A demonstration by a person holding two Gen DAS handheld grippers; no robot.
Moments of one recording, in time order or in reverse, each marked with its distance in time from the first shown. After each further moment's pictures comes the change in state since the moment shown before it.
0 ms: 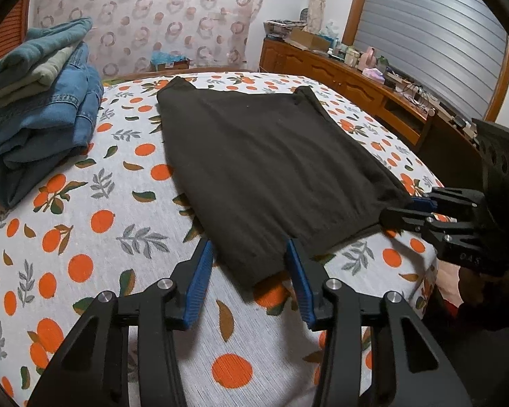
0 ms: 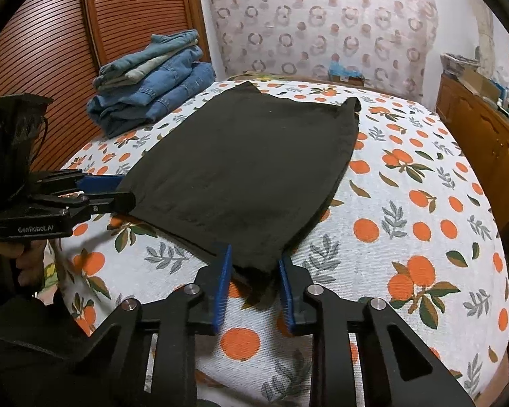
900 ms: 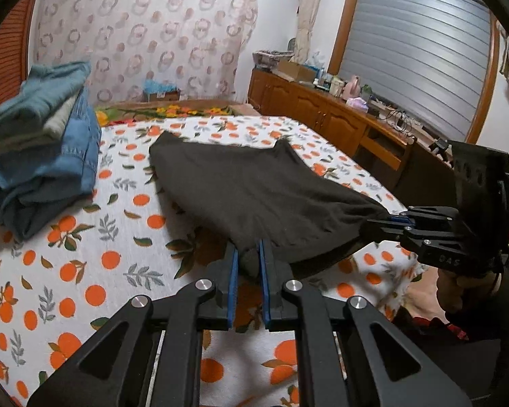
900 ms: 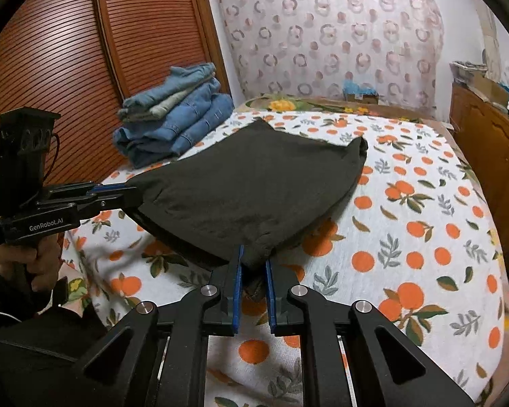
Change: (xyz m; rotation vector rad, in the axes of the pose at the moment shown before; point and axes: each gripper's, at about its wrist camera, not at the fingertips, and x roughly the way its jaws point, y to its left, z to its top) left arm -0.050 -0.013 0.024 0.005 -0.135 -0.058; right arm -0.033 -0.010 0.009 0.018 -0.096 0.092
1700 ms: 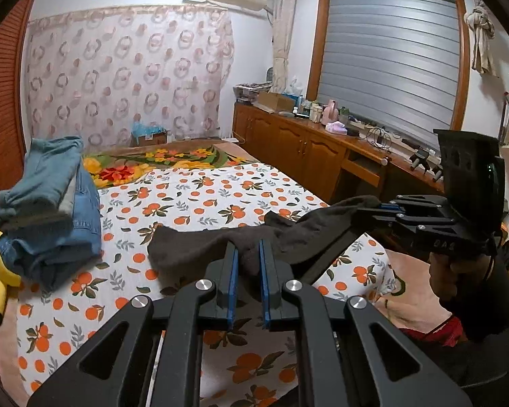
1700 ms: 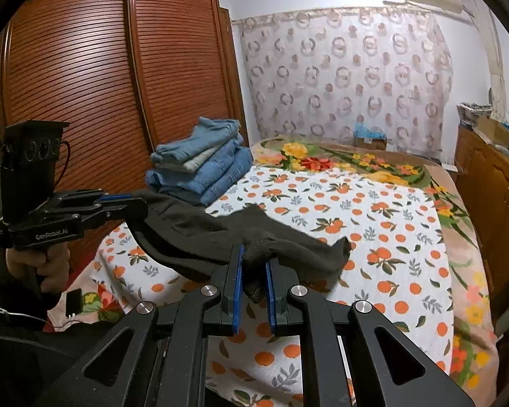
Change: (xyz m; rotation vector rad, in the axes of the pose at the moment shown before) left arm -0.066 -0.041 0.036 0.097 -0.127 -0.018; right arm -0.088 0.013 0.023 -0.084 -0.144 0.028
